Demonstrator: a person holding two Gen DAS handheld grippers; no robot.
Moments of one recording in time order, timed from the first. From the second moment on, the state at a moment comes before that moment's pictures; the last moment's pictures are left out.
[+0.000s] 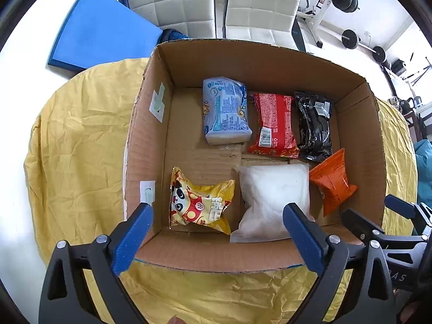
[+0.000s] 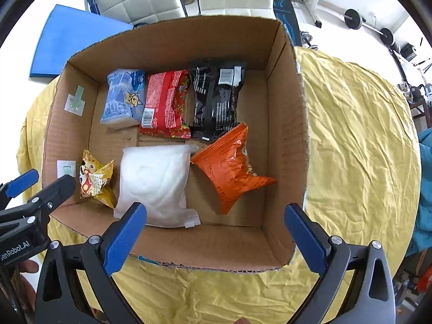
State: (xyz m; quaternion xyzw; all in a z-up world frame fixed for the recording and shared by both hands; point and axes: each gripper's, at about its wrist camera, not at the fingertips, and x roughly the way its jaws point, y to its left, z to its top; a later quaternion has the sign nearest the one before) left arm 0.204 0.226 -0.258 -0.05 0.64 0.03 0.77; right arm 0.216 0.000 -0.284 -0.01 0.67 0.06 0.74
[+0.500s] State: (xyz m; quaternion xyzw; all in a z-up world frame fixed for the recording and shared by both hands) left arm 0.168 0.212 -0.180 -0.03 0.57 0.04 0.82; right arm 0.188 -0.013 -0.226 0.00 0.63 0.06 0.78
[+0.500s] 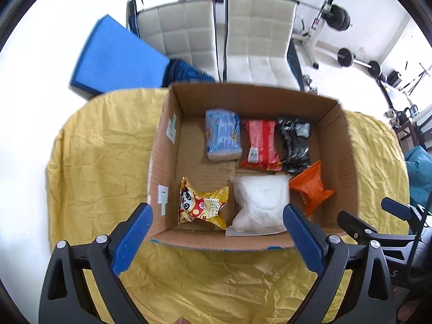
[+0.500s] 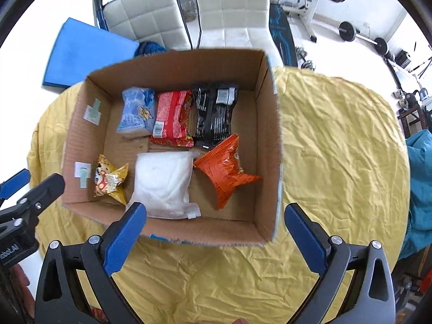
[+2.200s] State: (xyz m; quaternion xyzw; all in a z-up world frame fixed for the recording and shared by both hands) left arm 0.009 0.165 0.015 -0.06 0.47 0.03 0.88; right arm 0.003 -0.071 0.035 0.00 0.48 0.07 0.87
